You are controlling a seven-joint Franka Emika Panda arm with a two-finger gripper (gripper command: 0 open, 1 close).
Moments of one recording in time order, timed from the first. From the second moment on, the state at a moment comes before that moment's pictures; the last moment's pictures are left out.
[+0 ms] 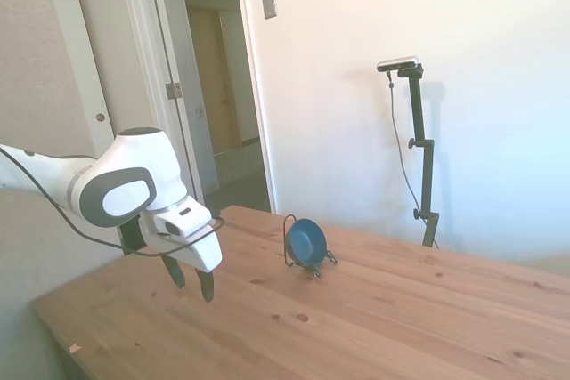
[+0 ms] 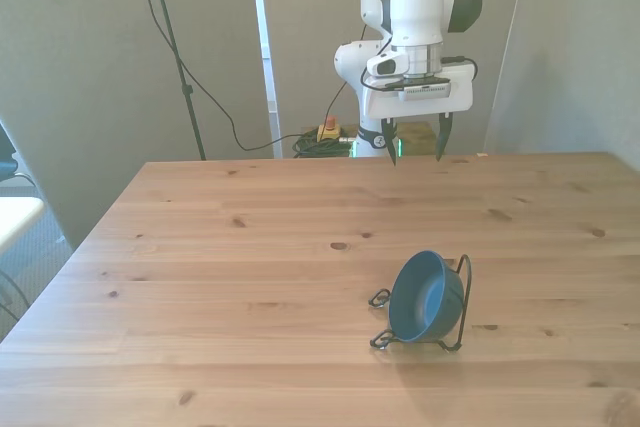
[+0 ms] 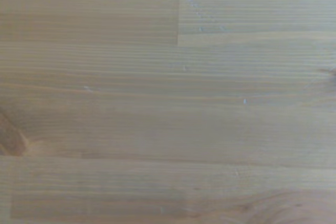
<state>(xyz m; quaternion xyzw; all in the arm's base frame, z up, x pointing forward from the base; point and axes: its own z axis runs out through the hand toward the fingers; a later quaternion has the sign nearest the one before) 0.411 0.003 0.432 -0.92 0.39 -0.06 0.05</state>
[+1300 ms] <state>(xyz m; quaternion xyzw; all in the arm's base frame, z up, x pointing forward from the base) 0.543 -0.028 0.468 -0.93 0.32 -0.11 0.13</state>
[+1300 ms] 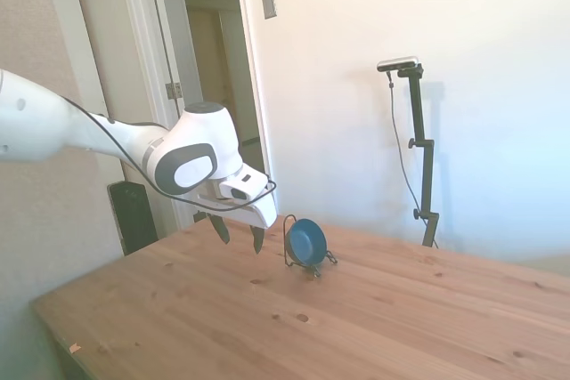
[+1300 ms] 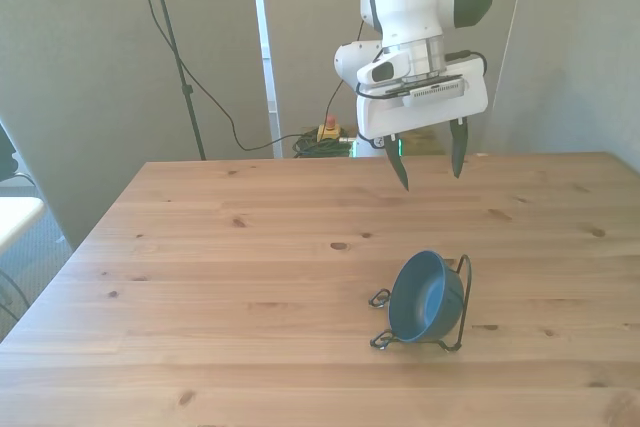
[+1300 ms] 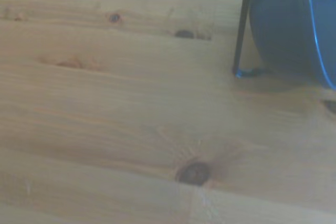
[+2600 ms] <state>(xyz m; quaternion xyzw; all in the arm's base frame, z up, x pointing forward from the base) 0.650 -0.092 0.457 -0.95 0.26 -0.09 0.16</state>
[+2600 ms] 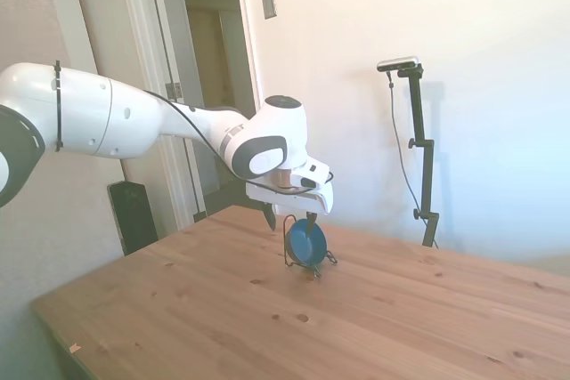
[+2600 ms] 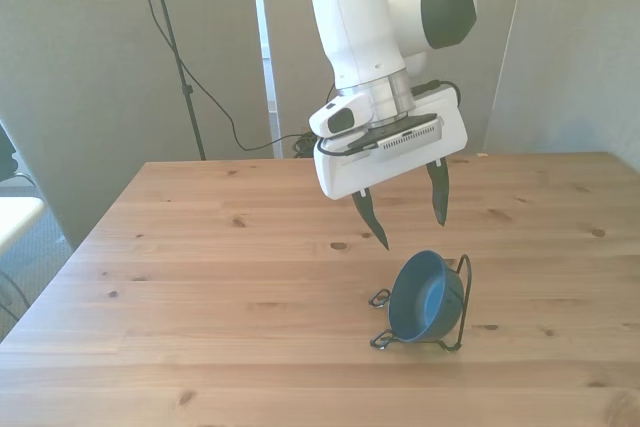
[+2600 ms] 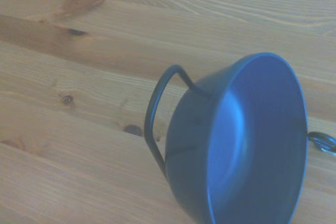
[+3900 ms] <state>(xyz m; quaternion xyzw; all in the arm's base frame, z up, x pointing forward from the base) 0.677 -0.081 0.417 -0.96 0.18 -0.07 0.20</state>
